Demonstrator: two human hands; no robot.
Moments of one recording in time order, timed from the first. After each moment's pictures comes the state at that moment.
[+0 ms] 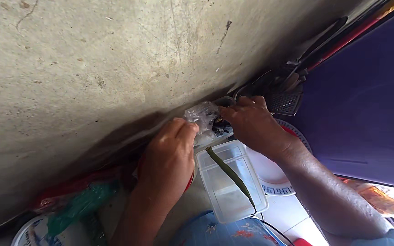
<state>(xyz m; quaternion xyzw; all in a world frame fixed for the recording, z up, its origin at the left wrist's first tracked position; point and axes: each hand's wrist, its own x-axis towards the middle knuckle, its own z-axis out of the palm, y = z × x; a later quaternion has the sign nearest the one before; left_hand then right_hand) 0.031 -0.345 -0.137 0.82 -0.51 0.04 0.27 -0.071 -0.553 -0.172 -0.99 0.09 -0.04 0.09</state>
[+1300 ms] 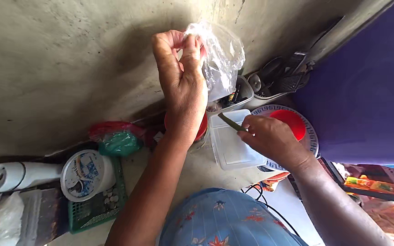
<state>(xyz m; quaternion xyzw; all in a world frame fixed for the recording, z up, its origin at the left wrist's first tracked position) -0.001 -0.352 -0.077 0.53 -0.27 0.05 0.80 -0.171 -0.486 -0.163 -0.96 0.15 -0.05 0.22</state>
